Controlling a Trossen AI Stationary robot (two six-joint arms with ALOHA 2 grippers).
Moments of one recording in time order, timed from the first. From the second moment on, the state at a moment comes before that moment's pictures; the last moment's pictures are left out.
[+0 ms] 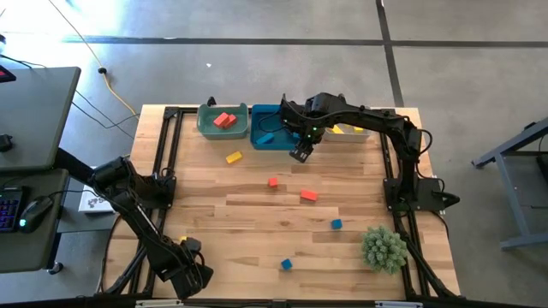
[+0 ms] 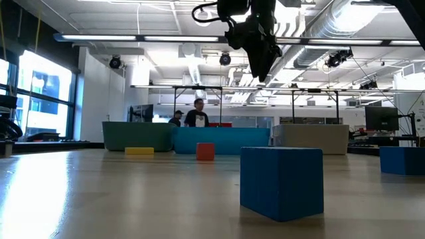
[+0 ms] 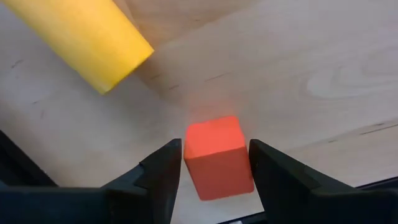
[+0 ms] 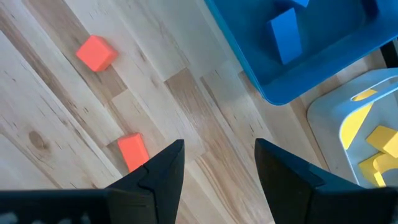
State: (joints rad) left arm -0.88 1.76 1.03 -0.74 0.09 -2.17; right arm -0.29 1.94 1.95 -1.45 0.05 0.26
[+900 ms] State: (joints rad) left arm -0.86 1.71 1.03 -0.74 -0.07 -2.01; right arm -0.29 1.94 1.95 -1.45 0.05 0.26
